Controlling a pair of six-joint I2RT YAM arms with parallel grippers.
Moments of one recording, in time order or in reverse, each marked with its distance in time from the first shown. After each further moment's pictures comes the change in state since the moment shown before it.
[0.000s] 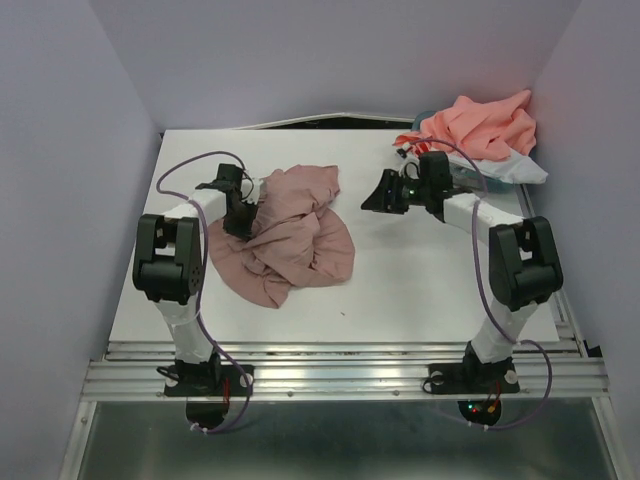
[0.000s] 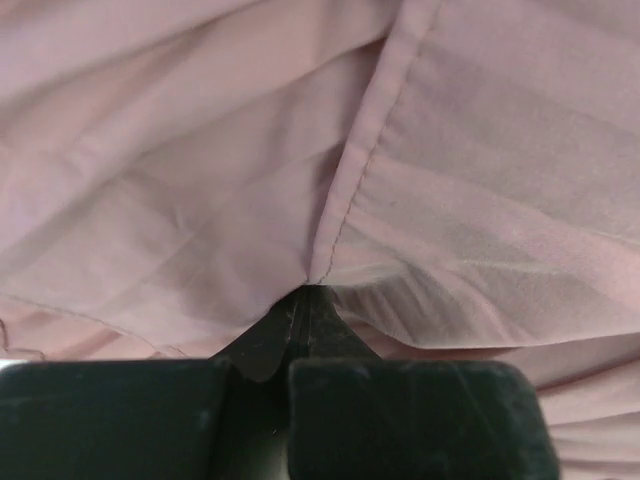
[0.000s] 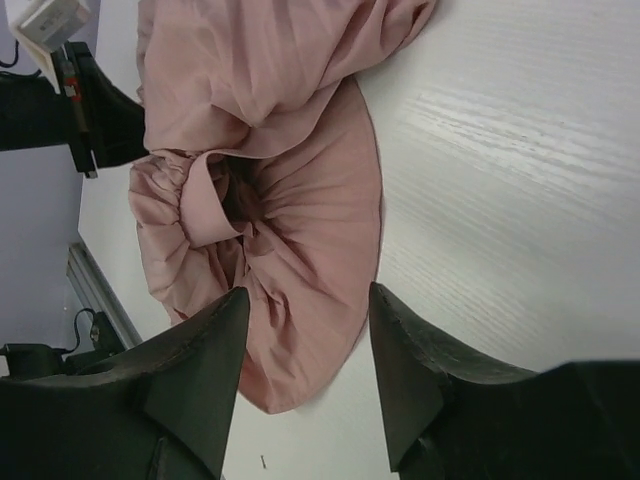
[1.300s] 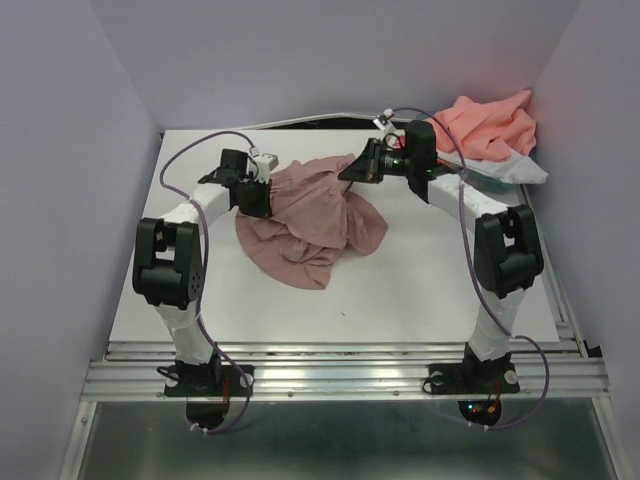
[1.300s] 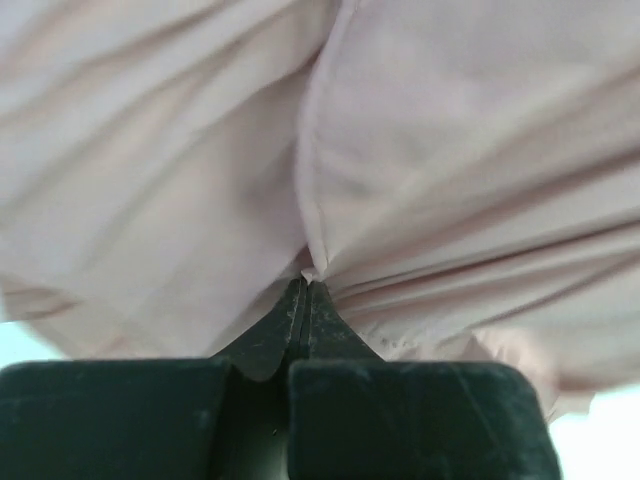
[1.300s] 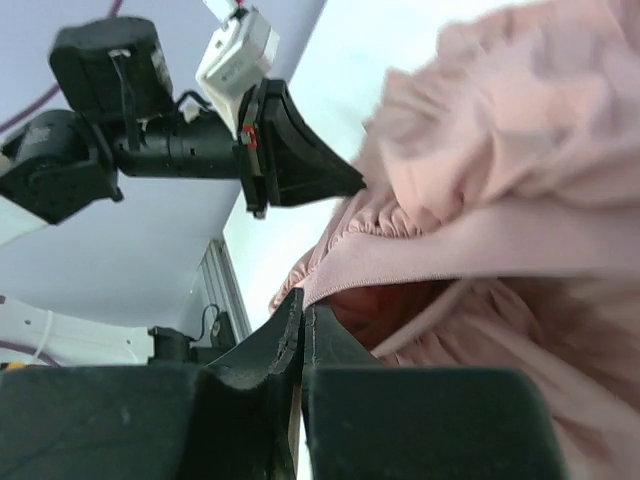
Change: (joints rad) left arm -0.025 -0.017 0.053 0.121 0.181 -0.059; right arm 0.111 0.180 0.264 0.254 -0.194 0.270
